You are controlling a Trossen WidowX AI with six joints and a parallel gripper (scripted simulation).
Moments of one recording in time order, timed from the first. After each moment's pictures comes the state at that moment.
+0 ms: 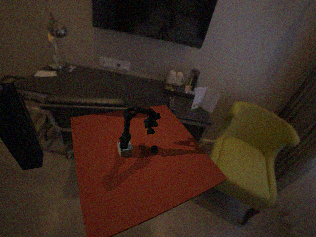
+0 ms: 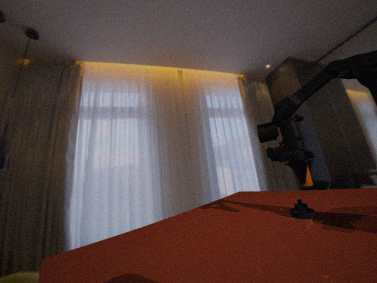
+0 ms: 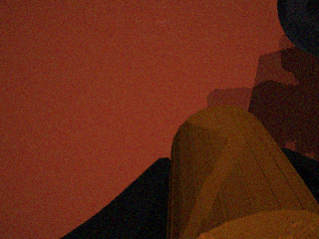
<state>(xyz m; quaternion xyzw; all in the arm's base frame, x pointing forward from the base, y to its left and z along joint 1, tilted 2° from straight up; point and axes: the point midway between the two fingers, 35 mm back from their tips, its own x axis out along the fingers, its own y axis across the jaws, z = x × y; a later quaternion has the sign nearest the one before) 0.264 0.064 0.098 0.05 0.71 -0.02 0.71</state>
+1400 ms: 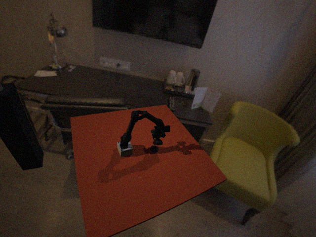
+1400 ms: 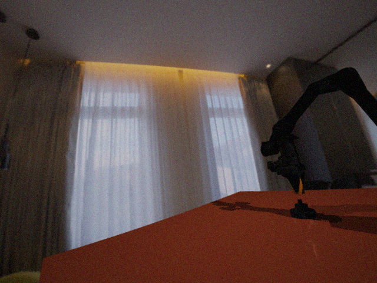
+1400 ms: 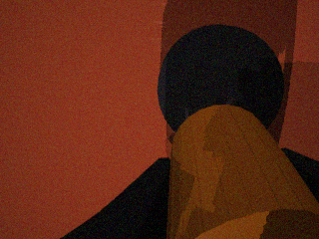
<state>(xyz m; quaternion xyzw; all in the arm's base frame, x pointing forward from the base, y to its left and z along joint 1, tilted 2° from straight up) 0.309 -0.046 0.051 0.04 0.71 -0.02 0.71</state>
